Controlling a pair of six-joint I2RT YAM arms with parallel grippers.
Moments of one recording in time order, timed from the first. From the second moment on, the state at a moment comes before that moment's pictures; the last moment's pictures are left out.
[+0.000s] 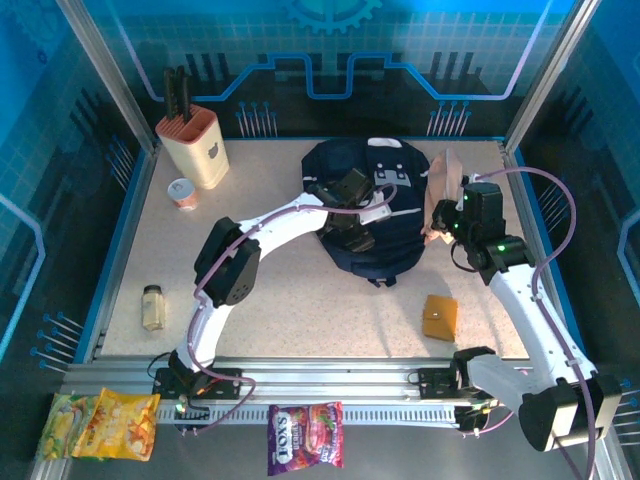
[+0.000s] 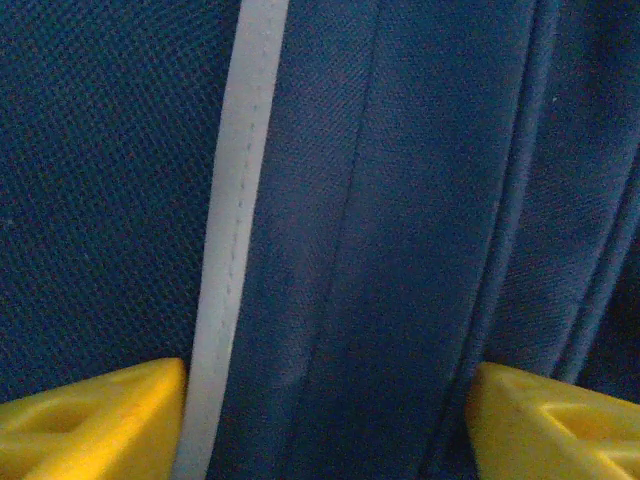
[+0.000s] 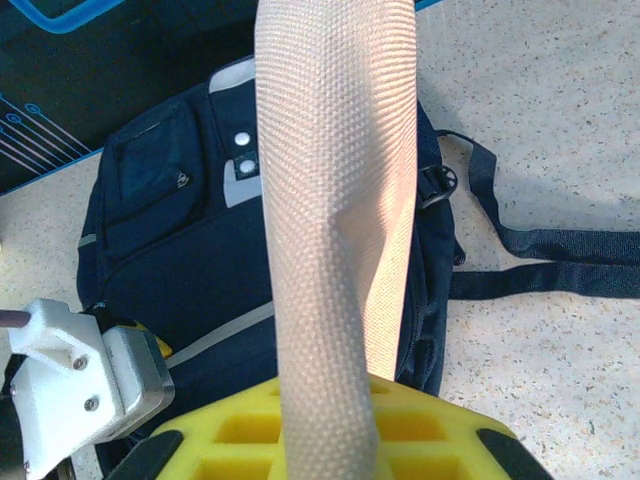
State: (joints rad) left arm -0.71 2.18 1.83 -0.71 0.08 0.41; right arm 0.15 1.02 0.95 -0.54 0.06 0.49
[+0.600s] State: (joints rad) left arm -0.71 2.16 1.88 -0.74 0.10 0.36; right arm 0.13 0.90 0.94 -0.68 0.22 0.50
